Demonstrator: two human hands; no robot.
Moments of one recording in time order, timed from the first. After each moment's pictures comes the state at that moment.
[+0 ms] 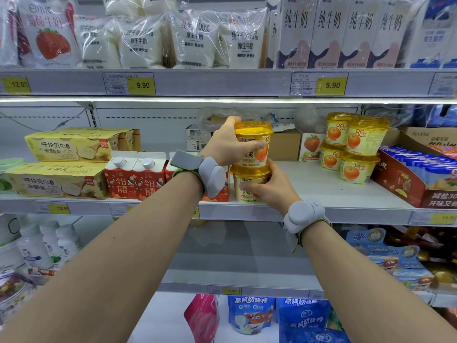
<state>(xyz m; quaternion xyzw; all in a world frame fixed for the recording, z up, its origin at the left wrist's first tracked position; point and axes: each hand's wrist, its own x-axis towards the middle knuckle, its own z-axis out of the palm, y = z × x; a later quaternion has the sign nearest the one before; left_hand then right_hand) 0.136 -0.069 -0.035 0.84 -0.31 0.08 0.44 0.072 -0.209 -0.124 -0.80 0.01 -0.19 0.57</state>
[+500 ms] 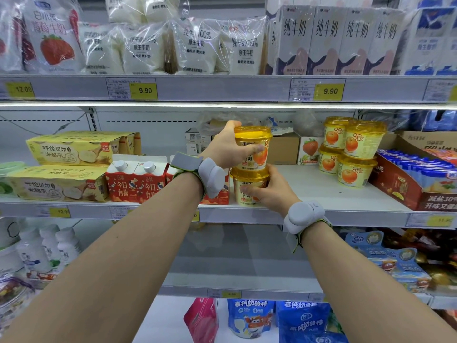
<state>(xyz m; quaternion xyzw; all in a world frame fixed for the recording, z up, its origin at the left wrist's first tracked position) 0.140 -0.068 -0.033 0.84 -0.31 0.06 0.44 0.071 -0.210 -0.122 -0.82 0.03 -0.16 0.55</state>
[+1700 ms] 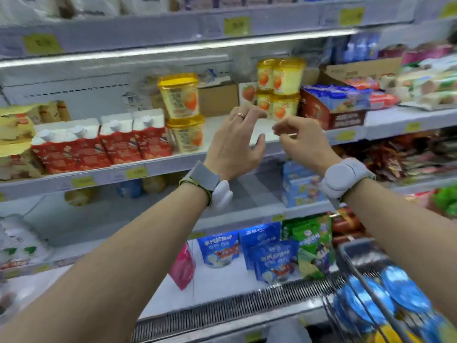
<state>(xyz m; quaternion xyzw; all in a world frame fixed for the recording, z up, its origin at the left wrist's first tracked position) -0.021 -0.152 -0.115 0.73 -0.53 0.32 0.29 -0.103 -0.318 -0.122 -0.88 0.09 -0.33 0.34</state>
